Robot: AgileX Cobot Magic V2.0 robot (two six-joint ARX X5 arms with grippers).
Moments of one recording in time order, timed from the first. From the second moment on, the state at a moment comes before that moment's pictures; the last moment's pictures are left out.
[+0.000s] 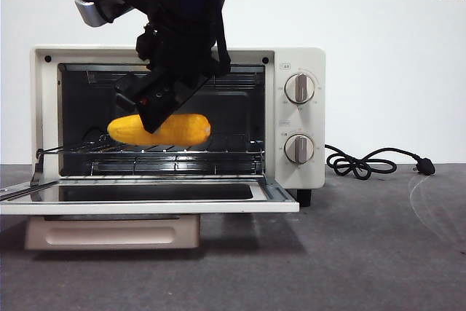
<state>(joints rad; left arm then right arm) -0.64 0.30 1.14 -1.03 -0.05 -0.23 0.91 1.93 1.44 -0.21 0.39 -0.55</state>
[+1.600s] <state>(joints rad) -0.64 0.41 1.14 -1.03 -0.26 -0.15 1.17 1.93 1.44 -0.32 0.64 -0.43</state>
